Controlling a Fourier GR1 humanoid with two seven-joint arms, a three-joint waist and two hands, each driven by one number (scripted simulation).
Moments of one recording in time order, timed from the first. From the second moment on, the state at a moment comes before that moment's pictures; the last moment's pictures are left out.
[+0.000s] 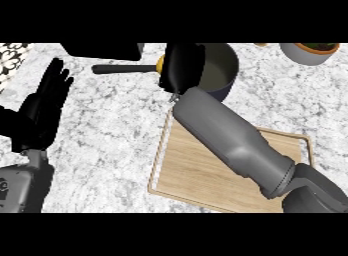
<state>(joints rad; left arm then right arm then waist) -0.27 0.21 0.05 -1.61 0.09 0.13 0.23 -1.21 -0.01 0.73 -0.63 0.95 -0.63 1.08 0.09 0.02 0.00</state>
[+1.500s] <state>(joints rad) -0.22 0.21 0.09 -1.63 0.09 0.13 0.22 -0.91 0.00 0.37 -0.83 0.16 -1.01 0.24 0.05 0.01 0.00</state>
